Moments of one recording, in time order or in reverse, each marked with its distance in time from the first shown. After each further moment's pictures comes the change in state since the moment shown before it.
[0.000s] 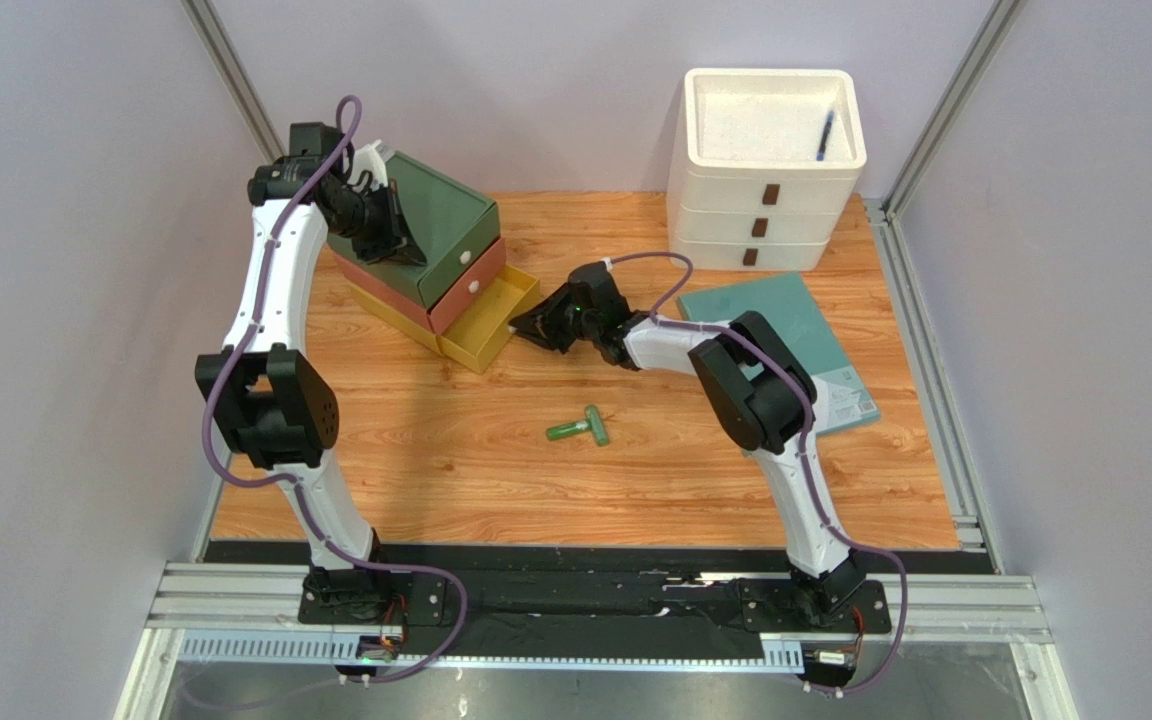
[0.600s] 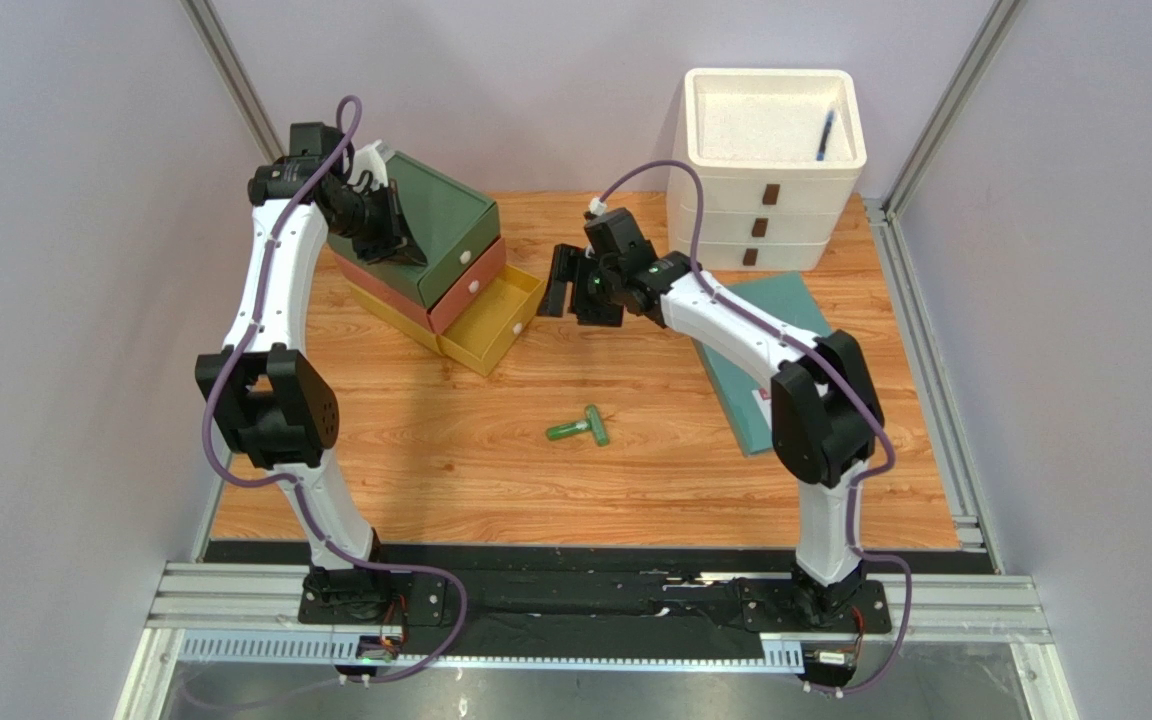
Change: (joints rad) left arm 0.000 0.000 0.000 0.000 0.004 0.000; right arm -0.006 -0.343 0.132 -0.732 0.100 -0.769
